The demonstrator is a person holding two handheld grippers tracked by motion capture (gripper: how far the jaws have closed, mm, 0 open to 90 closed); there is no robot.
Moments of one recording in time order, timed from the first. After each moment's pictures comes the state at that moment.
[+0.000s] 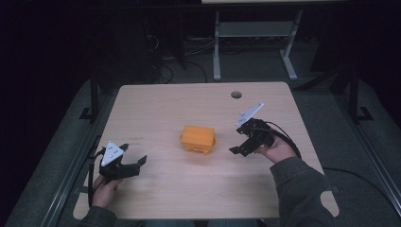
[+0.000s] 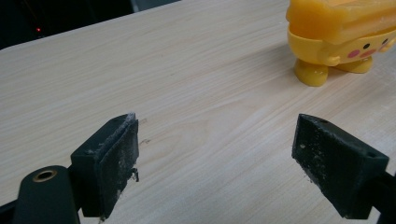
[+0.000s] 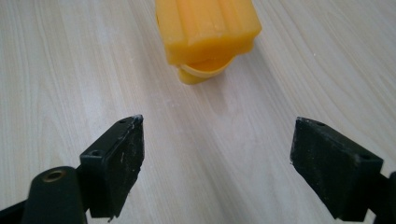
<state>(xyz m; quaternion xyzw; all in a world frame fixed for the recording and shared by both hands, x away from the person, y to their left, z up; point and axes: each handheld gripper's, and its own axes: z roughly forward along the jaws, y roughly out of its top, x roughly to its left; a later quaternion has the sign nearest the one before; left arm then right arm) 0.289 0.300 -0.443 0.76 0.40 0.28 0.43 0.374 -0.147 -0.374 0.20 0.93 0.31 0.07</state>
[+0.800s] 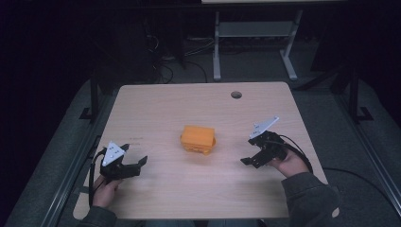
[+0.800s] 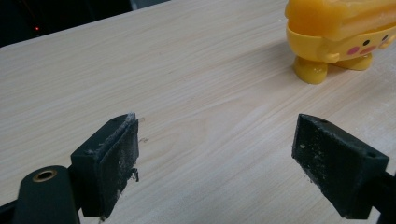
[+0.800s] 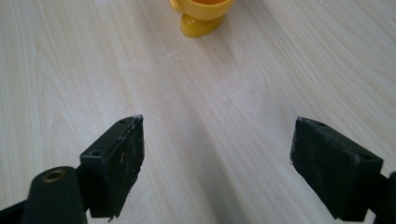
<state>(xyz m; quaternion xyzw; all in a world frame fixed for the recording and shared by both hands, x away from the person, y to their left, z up) 0.289 0.298 -0.444 0.76 0.40 0.28 0.43 0.347 -0.183 -0.401 0.23 0.92 0.31 0.06</state>
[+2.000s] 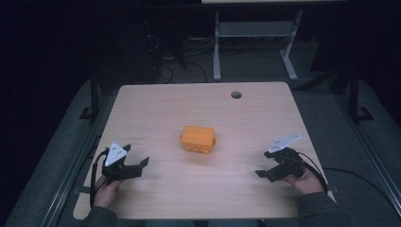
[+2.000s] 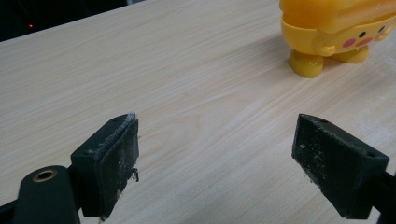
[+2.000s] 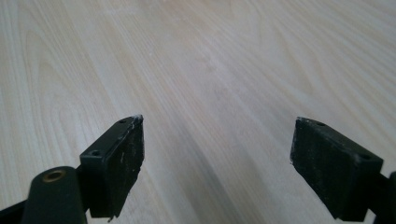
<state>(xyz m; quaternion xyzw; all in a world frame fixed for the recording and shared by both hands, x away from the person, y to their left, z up) 0.289 0.294 -0.446 0.77 0.39 0.27 0.42 0.311 -0.234 -0.438 0.29 0.90 0.33 0.07</state>
